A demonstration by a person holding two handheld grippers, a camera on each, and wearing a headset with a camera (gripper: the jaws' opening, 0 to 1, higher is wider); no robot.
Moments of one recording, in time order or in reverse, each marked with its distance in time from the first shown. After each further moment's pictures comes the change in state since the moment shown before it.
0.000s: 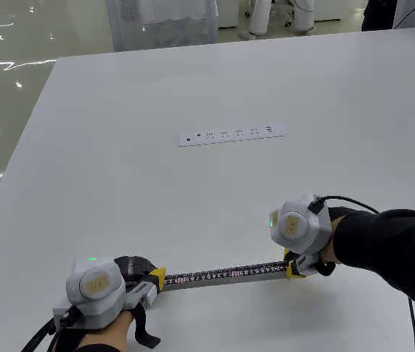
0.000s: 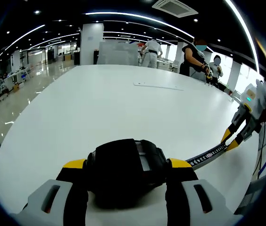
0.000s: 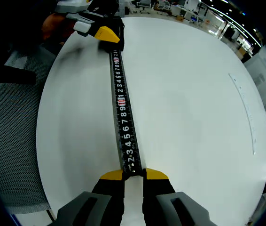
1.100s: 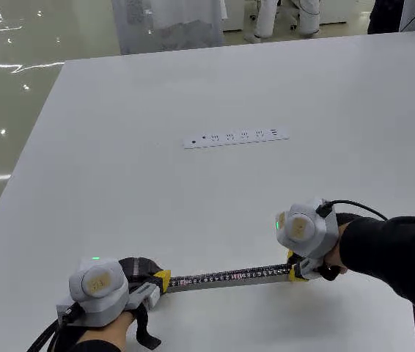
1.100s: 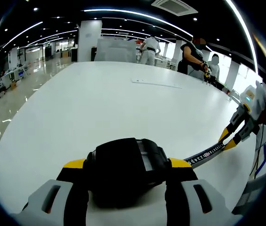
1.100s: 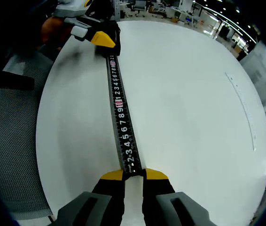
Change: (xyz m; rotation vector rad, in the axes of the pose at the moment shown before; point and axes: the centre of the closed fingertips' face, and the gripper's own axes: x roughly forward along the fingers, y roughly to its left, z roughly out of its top) left arm 0.001 -0.001 -0.003 -0.014 0.032 -0.030; right arm 0.001 0.002 0.004 0.041 -0.039 -0.015
